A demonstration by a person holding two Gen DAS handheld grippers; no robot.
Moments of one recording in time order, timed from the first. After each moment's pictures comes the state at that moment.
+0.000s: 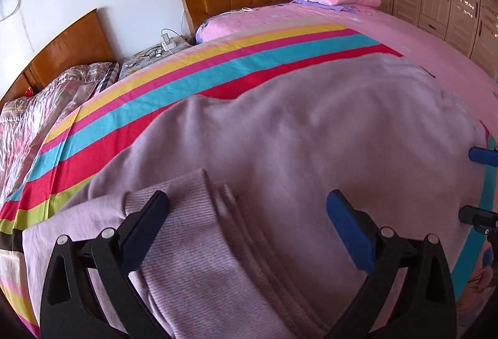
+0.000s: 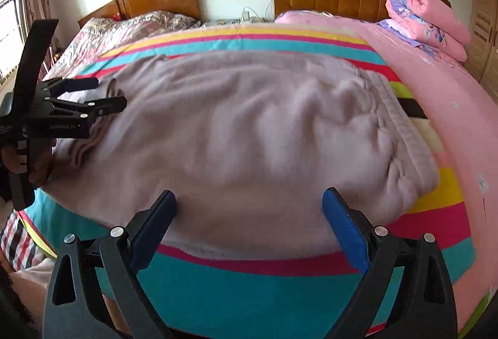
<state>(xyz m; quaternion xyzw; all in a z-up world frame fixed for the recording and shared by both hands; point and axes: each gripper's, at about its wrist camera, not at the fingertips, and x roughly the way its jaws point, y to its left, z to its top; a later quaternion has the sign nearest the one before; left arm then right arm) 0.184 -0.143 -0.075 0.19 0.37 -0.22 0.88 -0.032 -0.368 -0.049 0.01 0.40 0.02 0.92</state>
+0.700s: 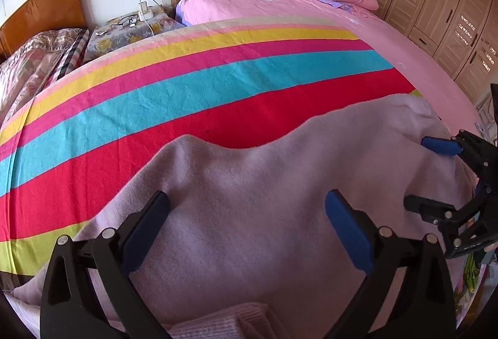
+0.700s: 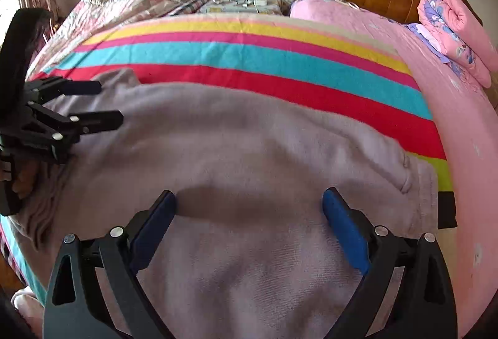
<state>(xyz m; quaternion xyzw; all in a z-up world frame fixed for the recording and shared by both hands) 0.297 -0.147 -0.071 0.09 0.45 -0.28 0.84 0.124 -0.369 -0.048 -0.03 0.47 0.04 0.88</state>
